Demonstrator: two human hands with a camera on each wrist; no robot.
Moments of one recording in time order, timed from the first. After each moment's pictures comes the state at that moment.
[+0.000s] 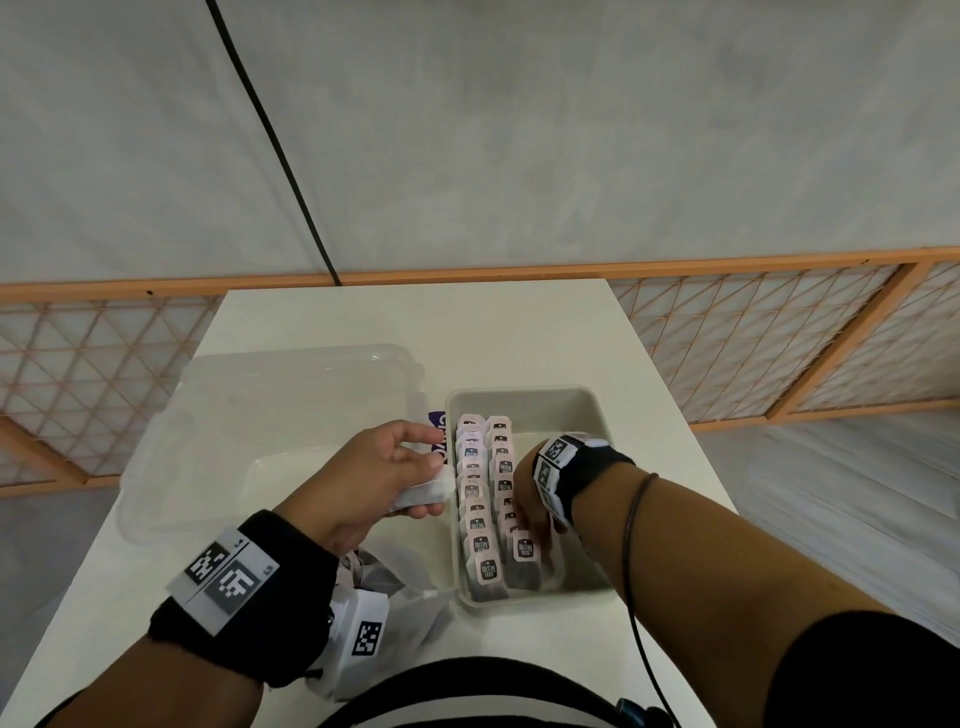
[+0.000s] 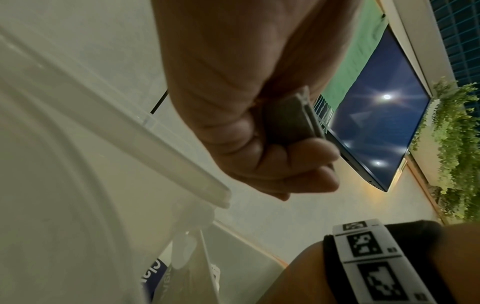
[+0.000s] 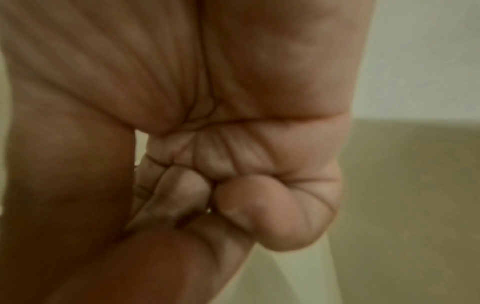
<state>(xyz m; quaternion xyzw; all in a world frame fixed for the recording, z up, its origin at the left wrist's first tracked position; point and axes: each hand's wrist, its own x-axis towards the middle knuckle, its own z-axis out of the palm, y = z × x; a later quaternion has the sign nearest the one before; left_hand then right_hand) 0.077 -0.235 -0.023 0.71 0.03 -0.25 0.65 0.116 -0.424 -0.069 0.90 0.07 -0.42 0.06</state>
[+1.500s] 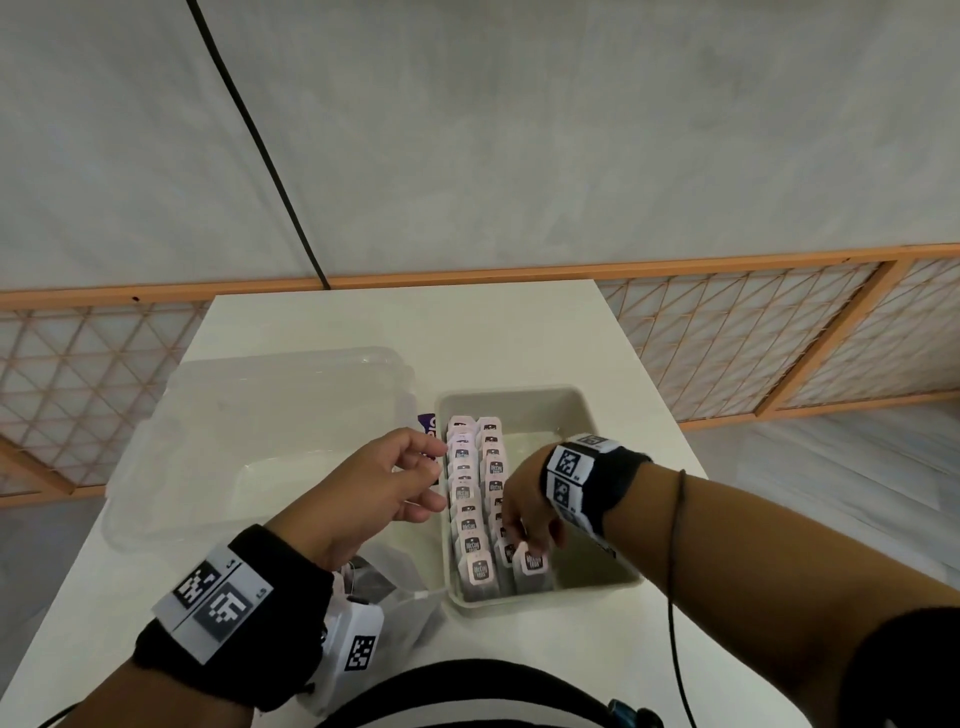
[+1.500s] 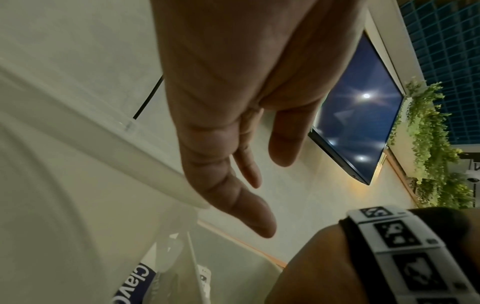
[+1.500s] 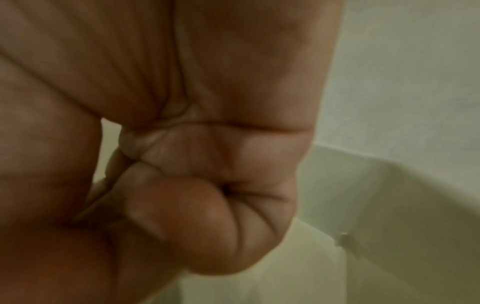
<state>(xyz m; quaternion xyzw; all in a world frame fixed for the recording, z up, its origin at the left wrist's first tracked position) 0.070 -0.240 -0.025 0.76 -0.01 -0.25 0.60 0.114 -0.430 -0.077 0.82 0.14 -0.55 0.01</state>
